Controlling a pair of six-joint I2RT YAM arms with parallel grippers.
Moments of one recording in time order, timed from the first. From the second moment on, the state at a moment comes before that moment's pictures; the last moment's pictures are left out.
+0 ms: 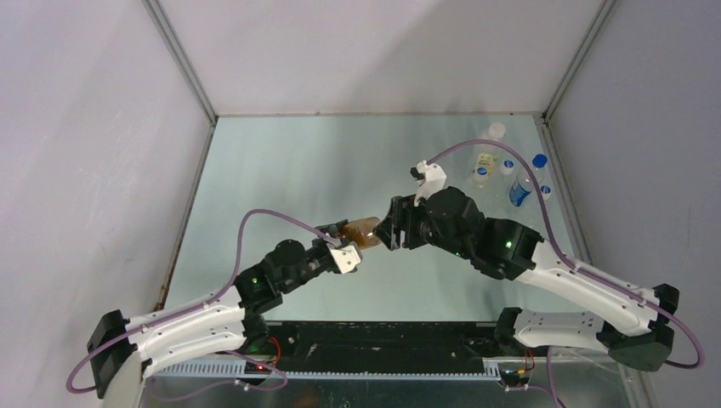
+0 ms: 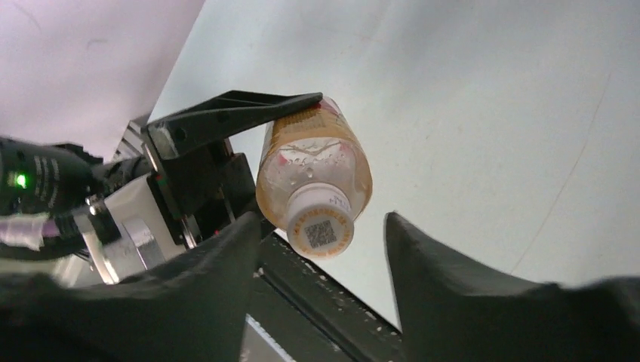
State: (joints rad) left arm -1.00 0.75 0.39 0.18 -0.10 0.55; right arm 1.08 1.09 1.17 -0.57 0.22 0.70
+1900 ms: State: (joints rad) left arm -0.86 0.80 0.53 -0.05 0.39 0.48; right arm 1.07 1.00 1.15 -0.59 -0.10 -0.04
